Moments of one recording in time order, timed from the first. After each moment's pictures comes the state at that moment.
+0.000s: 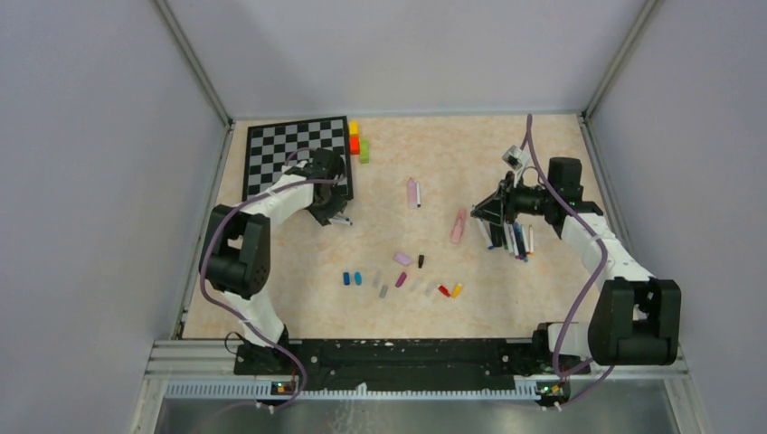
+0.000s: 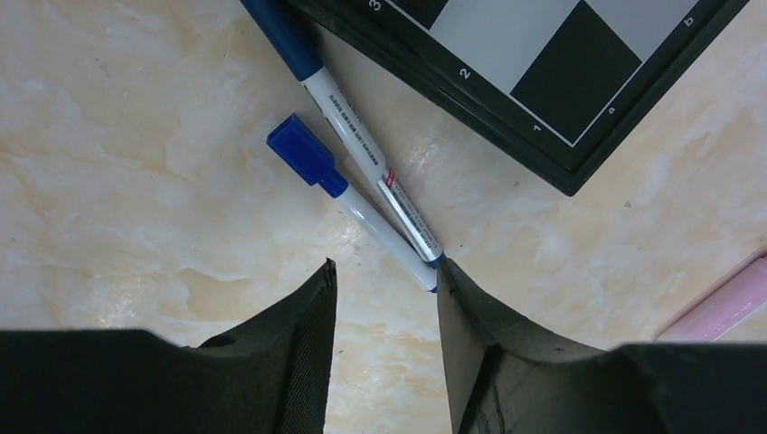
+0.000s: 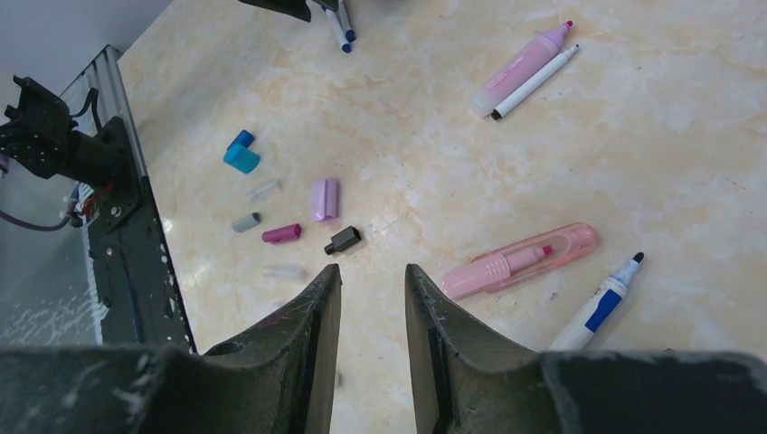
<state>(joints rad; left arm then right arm) -0.31 1.77 1.21 -0.62 -0.21 -1.04 0.00 1.29 0.84 -0.23 -1.06 -0.18</state>
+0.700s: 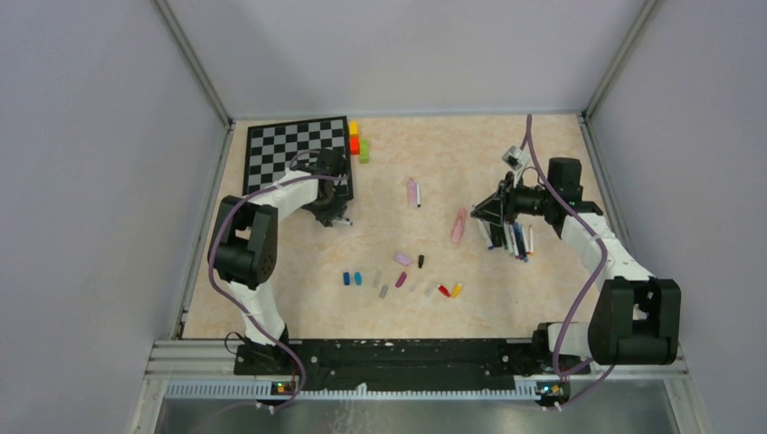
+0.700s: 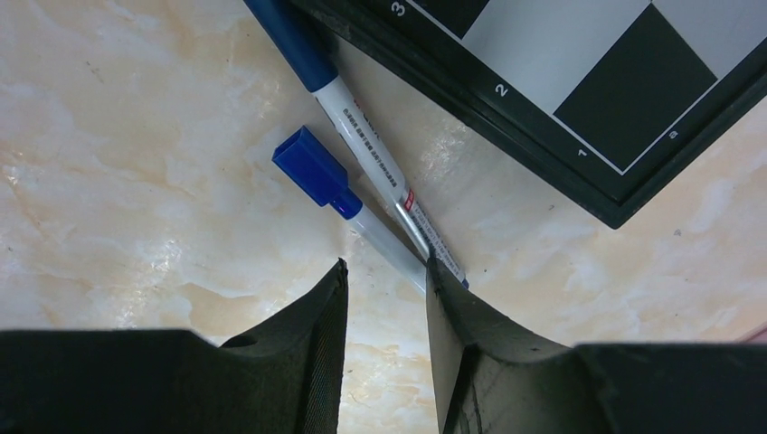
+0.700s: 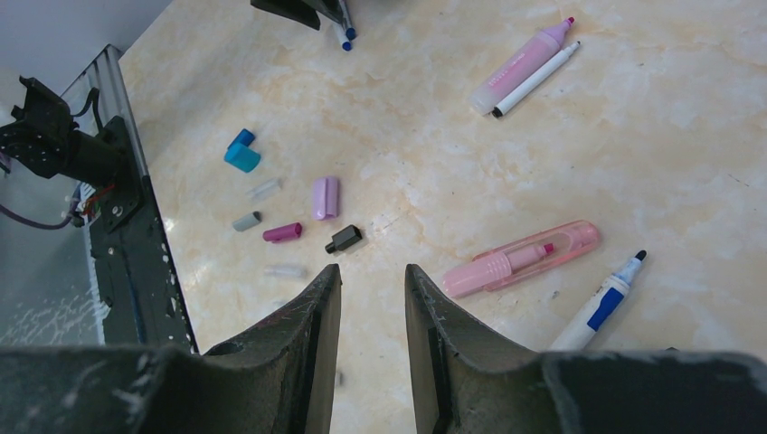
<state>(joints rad) -0.30 1.86 1.27 -0.67 -0.22 -1.05 0.00 1.30 0.84 -0.23 -1.06 -0.18</state>
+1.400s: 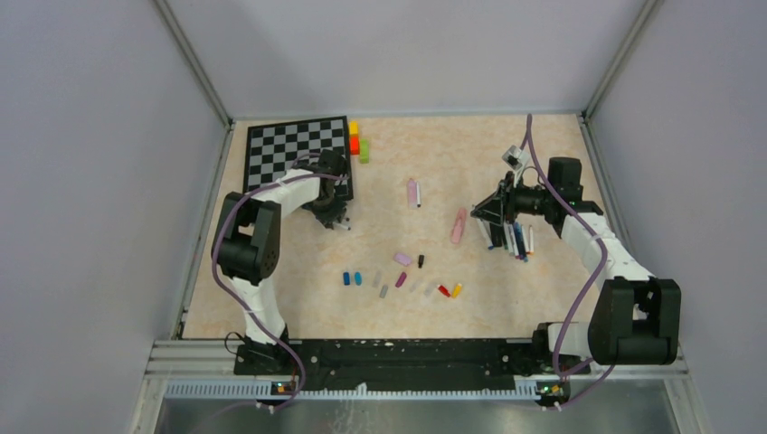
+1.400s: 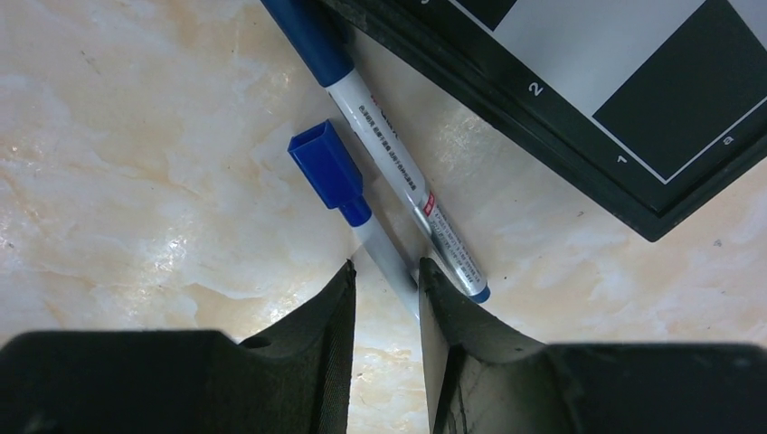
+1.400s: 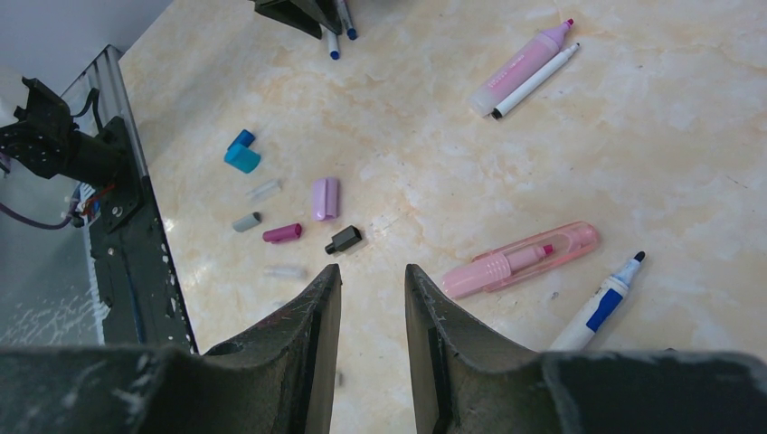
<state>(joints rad) -0.30 1.90 1.30 -0.71 -0.21 -1.05 0.00 1.30 0.84 -0.23 -1.06 -0.18</state>
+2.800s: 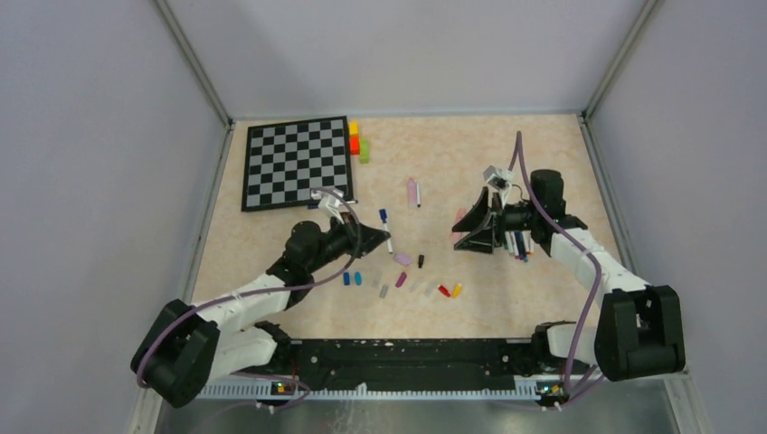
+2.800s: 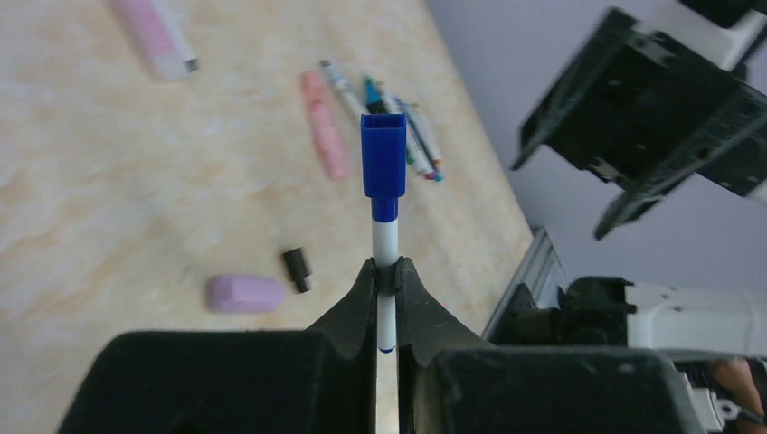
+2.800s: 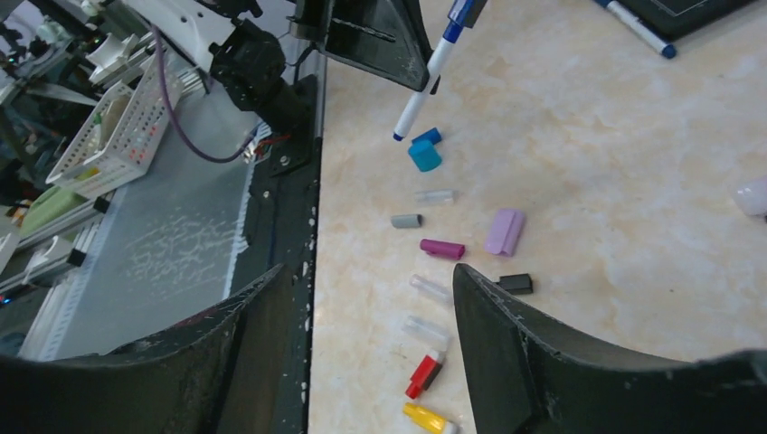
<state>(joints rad) -0.51 1.10 0.35 0.56 0.34 -0.83 0.11 1.24 0.71 -0.08 -1.40 -0.14</state>
